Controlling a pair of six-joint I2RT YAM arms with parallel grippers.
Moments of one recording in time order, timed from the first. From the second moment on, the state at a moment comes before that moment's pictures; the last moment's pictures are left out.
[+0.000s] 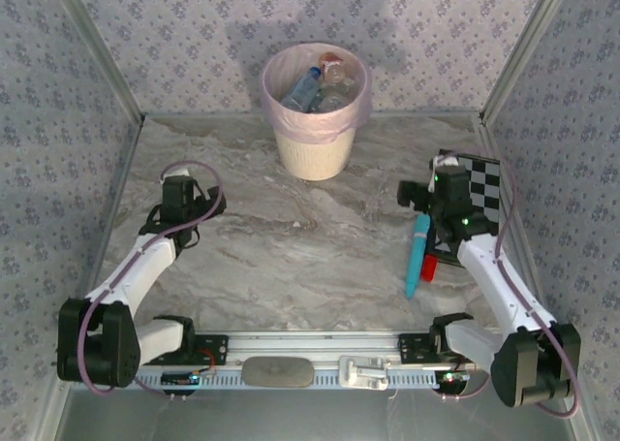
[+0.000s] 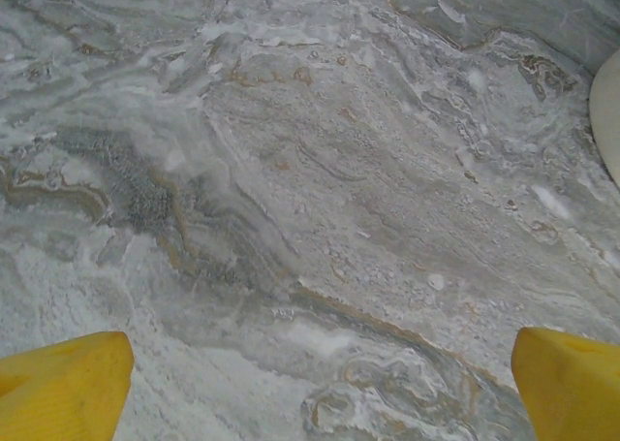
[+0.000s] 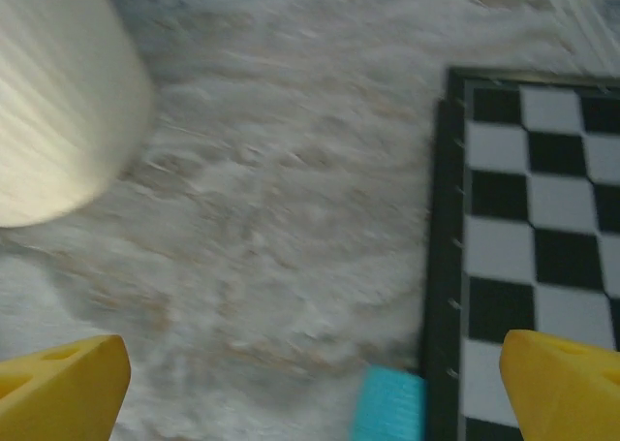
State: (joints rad) left arm -0.14 1.17 0.67 -0.19 -0.18 -0.39; right arm 0.15 1.04 0.74 -0.34 0.15 0.18
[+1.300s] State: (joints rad) left arm -0.10 1.47 0.41 0.64 -0.30 0.05; right arm -0.01 1.52 0.38 0.73 0.16 0.01
